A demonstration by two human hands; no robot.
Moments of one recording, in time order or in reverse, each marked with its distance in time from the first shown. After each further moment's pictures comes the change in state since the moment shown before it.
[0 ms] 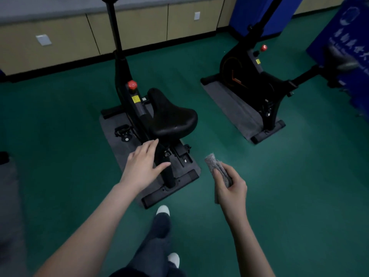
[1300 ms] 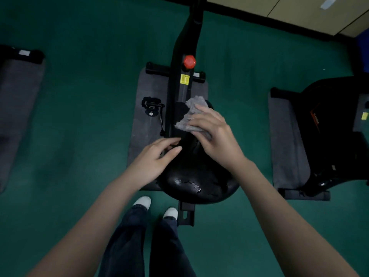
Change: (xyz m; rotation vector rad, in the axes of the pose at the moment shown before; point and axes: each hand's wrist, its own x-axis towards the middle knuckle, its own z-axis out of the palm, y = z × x) left_hand 0.169 -0.058 0.041 -0.876 0.110 -0.450; right_hand 0.310 -0.033 0.244 -0.339 -1.026 -1.018
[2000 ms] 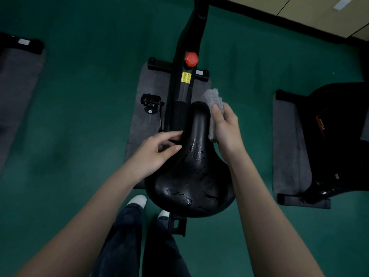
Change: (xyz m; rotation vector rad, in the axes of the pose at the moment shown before) left_hand 0.040 -0.006 0.014 -0.258 0.071 -0.035; right_hand 0.032 0.024 0.001 0.629 0.227 0.817
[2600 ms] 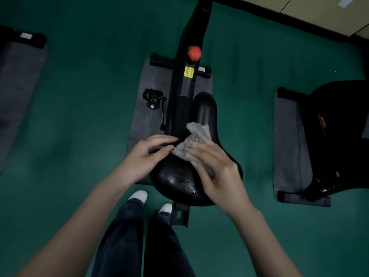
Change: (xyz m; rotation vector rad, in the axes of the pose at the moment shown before) left_hand -0.038 -0.003 -0.009 -0.089 -0.017 0.016; right_hand -0.107 0.037 -0.014 -0.522 -0.201 -0.705
